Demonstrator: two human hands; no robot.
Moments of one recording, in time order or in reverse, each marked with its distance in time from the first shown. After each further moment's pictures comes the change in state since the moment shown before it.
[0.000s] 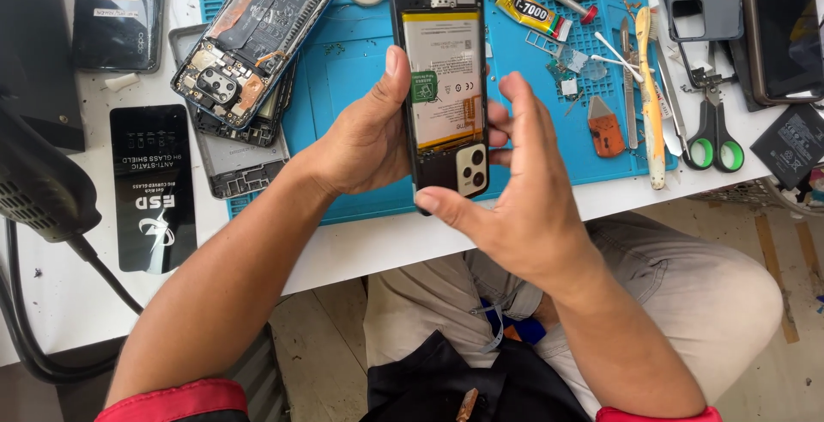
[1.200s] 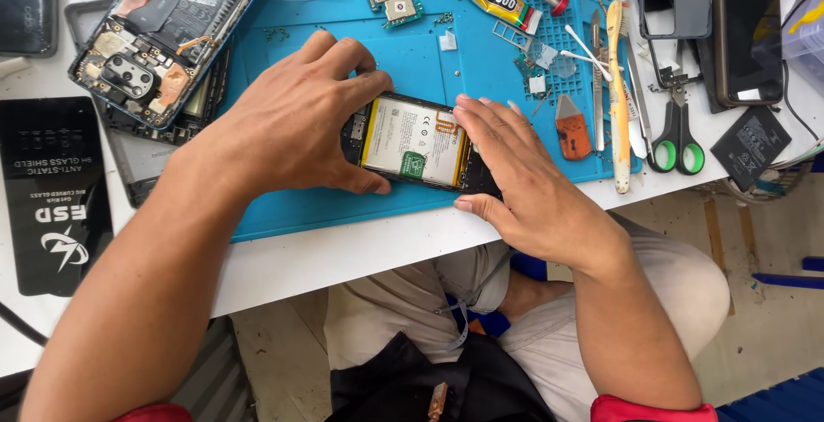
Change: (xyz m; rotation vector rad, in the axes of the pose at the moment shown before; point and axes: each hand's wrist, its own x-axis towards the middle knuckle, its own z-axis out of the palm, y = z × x) left_hand -0.001 0.034 -0.025 2.165 0.024 -0.064; right_hand 0.018 0.080 -0.046 -0.326 -0.501 -0.306
